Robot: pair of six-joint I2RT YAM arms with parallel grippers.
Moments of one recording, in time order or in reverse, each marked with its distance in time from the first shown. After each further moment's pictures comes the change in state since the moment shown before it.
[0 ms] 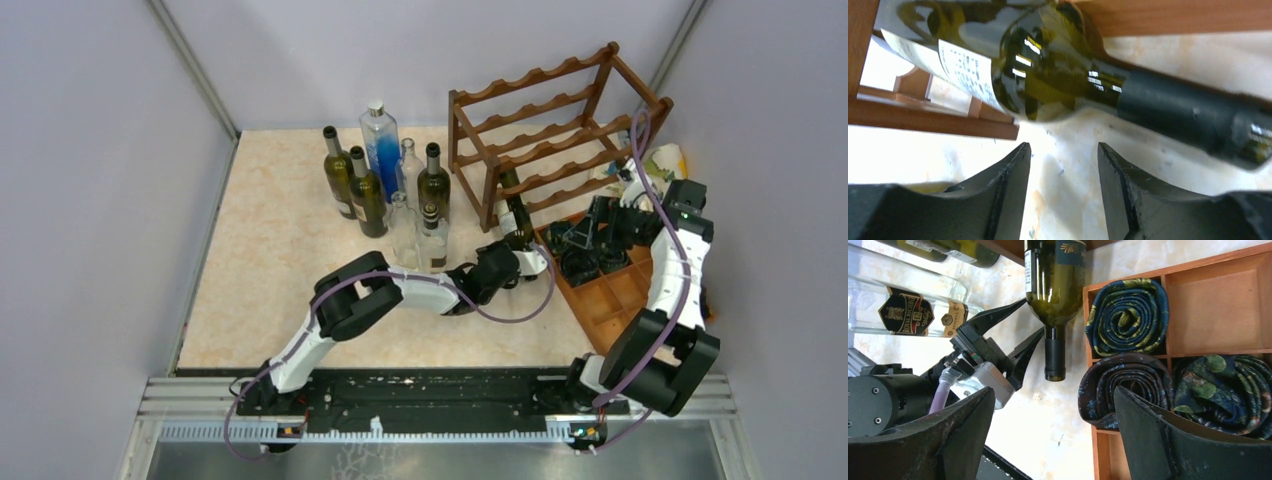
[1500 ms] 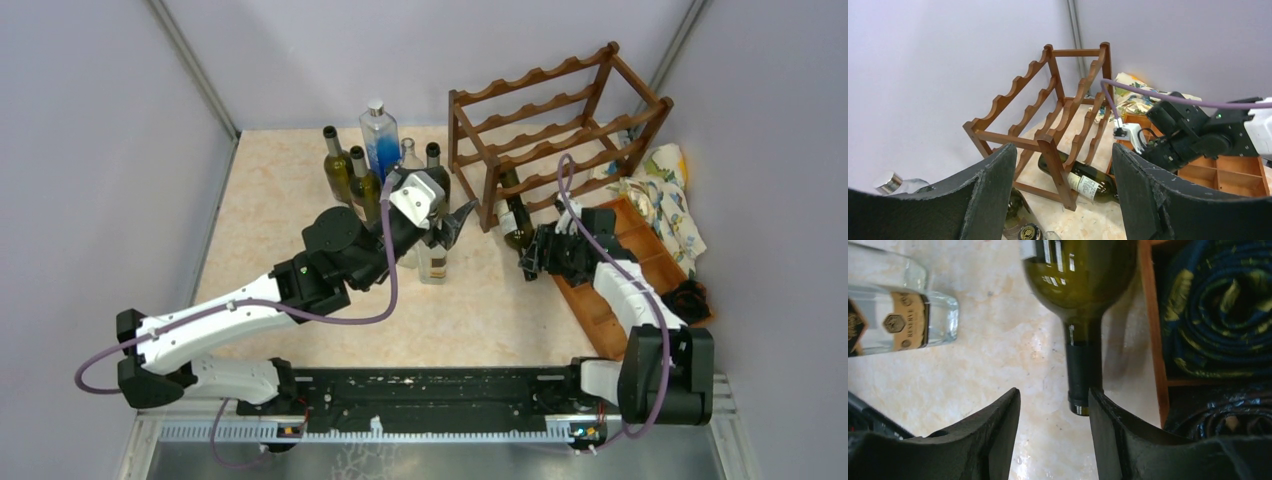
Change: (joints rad) left arm -0.072 -1.057 -0.133 -0.296 0.135 -0.178; right arm 0.446 -0.085 -0.387 0.474 0.323 0.406
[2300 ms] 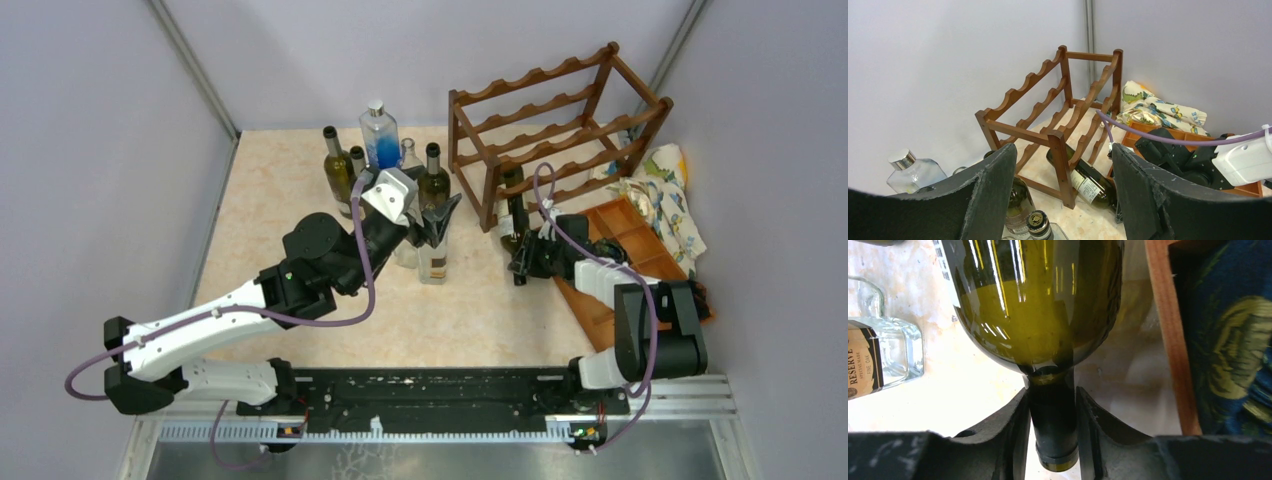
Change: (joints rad) left arm 0.000 -0.077 -0.051 0.014 -0.081 -0.057; right arm 0.110 0.203 -0.129 0.367 0.145 0.194
